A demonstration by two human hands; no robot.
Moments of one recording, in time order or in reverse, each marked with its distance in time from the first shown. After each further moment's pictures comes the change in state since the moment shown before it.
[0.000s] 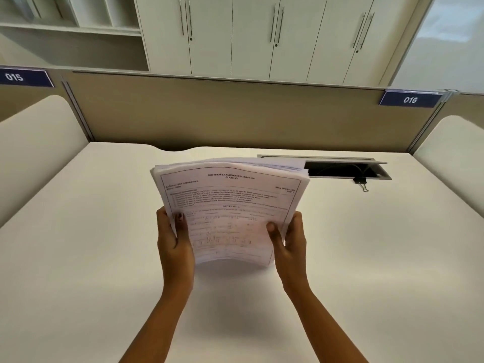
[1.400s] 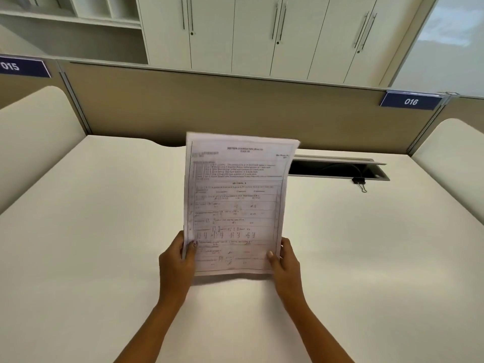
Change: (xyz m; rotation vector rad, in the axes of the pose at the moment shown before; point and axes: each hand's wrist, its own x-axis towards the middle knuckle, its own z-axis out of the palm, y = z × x) left_hand -0.014 -0.064 -0.020 0.422 -0.171 -0.037; right_hand -0.028 0.064 -0.018 -0.148 -0.081 0.271
